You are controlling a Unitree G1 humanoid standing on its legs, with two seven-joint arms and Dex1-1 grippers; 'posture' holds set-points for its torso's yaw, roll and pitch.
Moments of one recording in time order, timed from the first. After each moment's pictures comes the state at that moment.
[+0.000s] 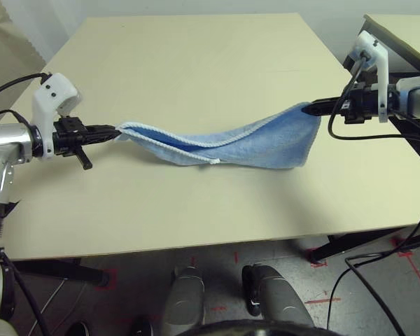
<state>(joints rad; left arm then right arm) -0.41 1.08 0.16 0.19 -0.31 0.43 -1.18 -0.99 -0.85 0.18 0.32 0.34 0.87 1.26</state>
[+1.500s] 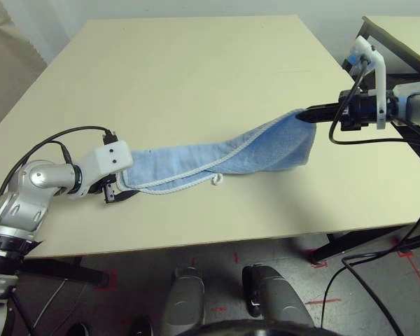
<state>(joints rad) -0.24 1.02 -0.02 0.11 0.00 0.13 -1.06 -0.94 -0.84 0.14 0.21 0.41 0.96 1.28</state>
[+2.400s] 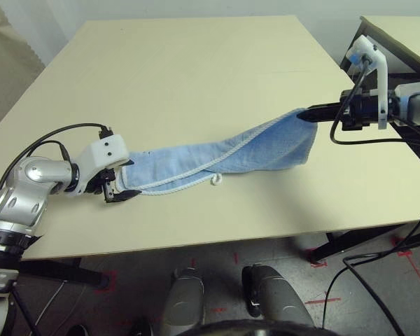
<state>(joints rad) -0.26 1.03 -0.02 0.13 -0.03 0.17 -1.11 -0.94 -0.85 0.13 0.20 0.42 0.96 1.26</state>
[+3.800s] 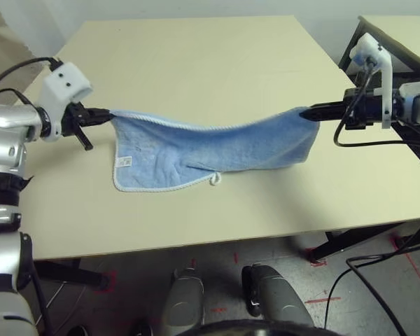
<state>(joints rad) -0.79 1.02 0.03 0.67 -0.05 0.08 -1.09 -0.92 -0.91 0.16 0.19 0.37 0.75 1.34</state>
